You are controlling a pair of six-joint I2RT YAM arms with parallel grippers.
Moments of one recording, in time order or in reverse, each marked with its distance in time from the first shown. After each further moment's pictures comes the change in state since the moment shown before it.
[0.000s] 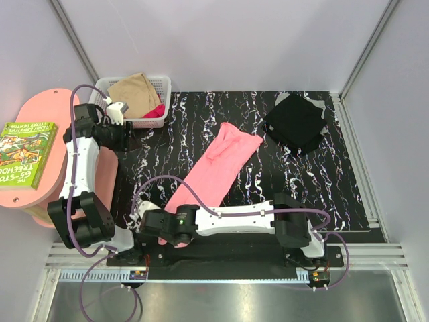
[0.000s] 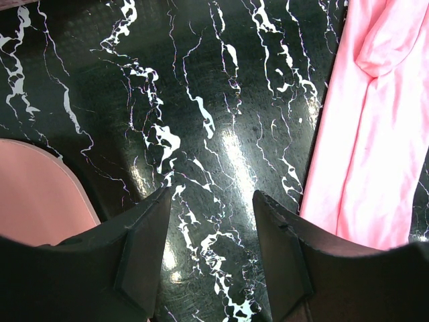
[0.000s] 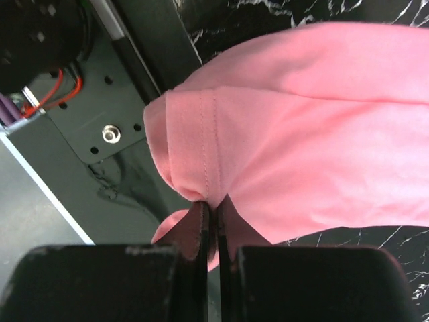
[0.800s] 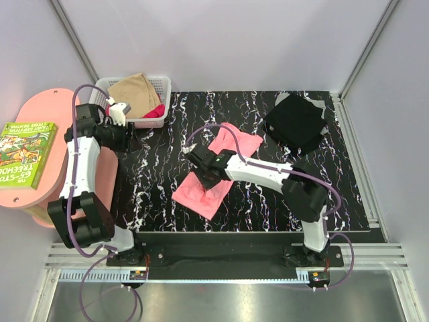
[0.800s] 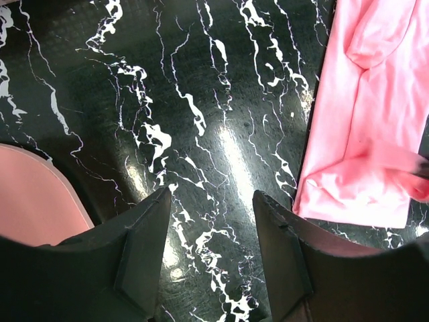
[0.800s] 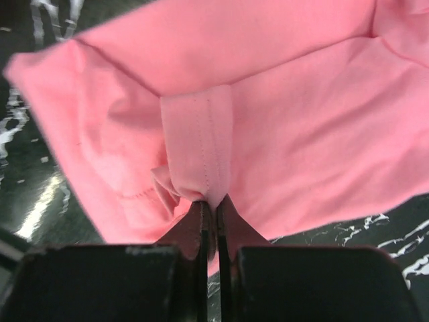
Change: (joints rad) left arm -0.014 0.000 0.003 -0.025 0.014 0.018; right arm -0.523 -0.126 -0.290 0.163 -0.155 -0.020
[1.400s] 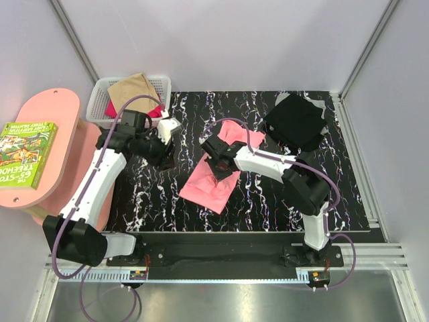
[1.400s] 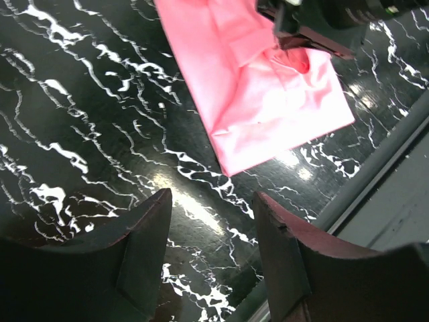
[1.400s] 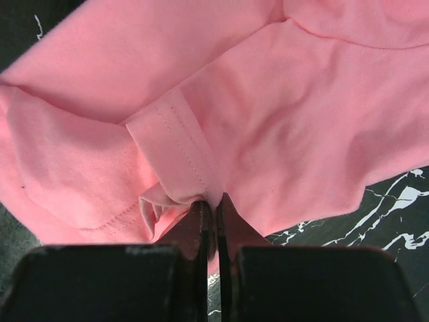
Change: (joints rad) left arm -0.445 -0.145 -0.052 -0.111 -0.052 0.093; right arm -0.149 0.042 -0.052 0.026 -0.008 -0.016
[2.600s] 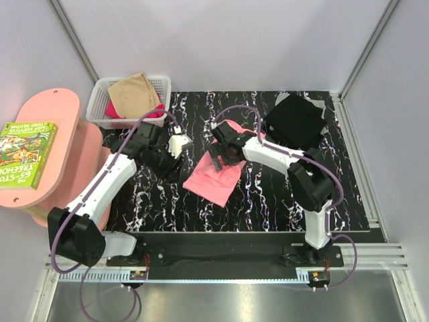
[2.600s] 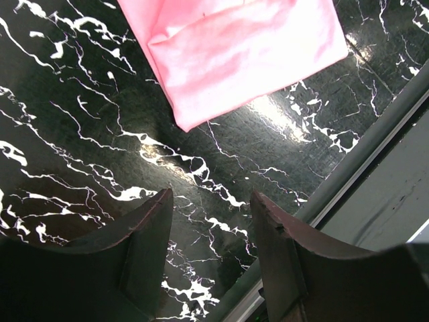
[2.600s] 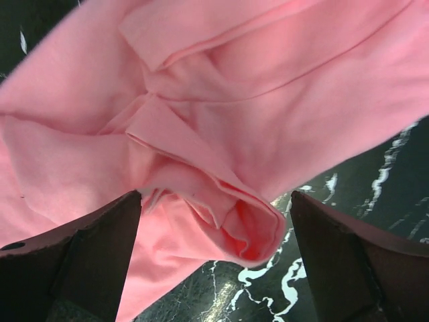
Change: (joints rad) left arm -0.136 0.003 -0.142 0.028 -0.077 -0.029; right arm -0.109 -0.004 0.026 0.027 0.095 -0.026
